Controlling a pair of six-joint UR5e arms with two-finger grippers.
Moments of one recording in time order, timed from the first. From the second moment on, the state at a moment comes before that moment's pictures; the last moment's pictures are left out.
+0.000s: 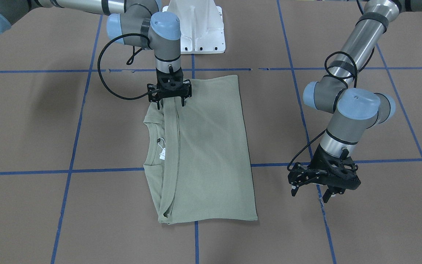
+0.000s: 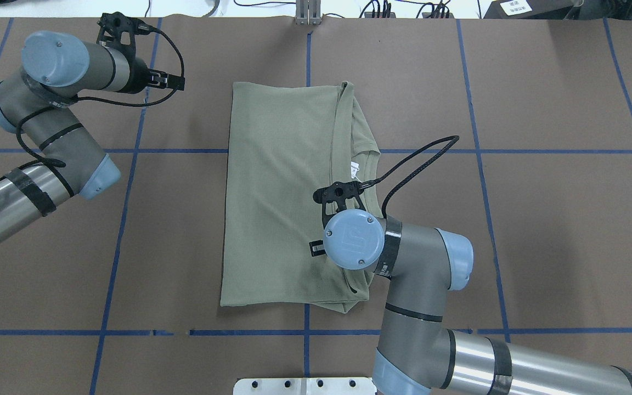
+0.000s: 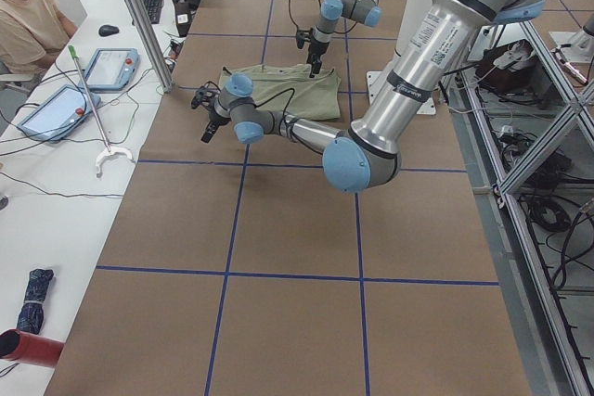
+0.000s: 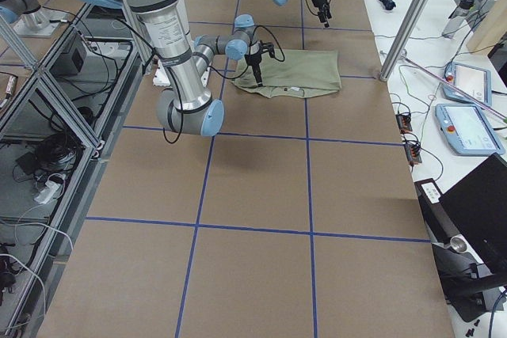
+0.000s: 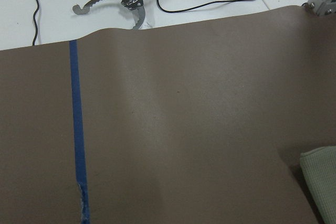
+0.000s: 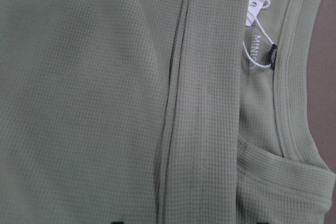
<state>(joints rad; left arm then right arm) -0.89 -2.15 -1.20 -2.43 -1.79 -0.83 0.33 -0.94 1.66 -1.55 1.56 1.13</state>
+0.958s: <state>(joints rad) -0.87 -2.14 -1.20 -2.43 -1.78 -0.83 0.34 -0.92 1.66 -1.62 1.56 1.11</state>
